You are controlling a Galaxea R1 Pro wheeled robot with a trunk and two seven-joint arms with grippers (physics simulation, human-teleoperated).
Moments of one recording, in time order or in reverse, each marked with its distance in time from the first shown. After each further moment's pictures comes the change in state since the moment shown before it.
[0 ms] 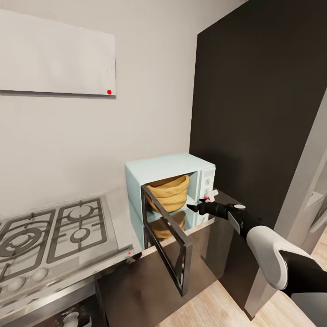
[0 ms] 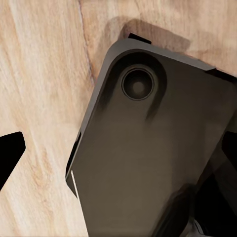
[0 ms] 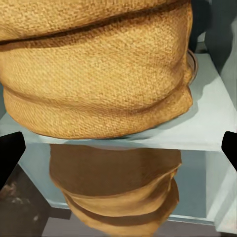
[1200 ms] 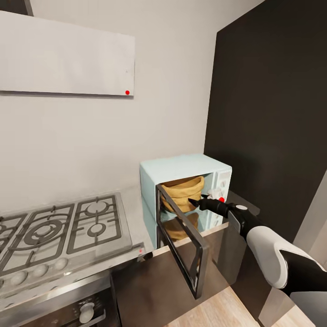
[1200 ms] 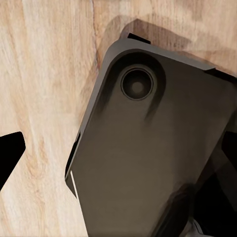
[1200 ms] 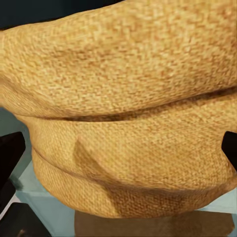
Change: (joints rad) left arm 0.000 -0.001 -0.001 0.000 0.000 0.000 -0.002; right arm 0.000 0.002 -0.050 0.006 -0.075 -0.063 -0.032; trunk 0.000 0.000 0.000
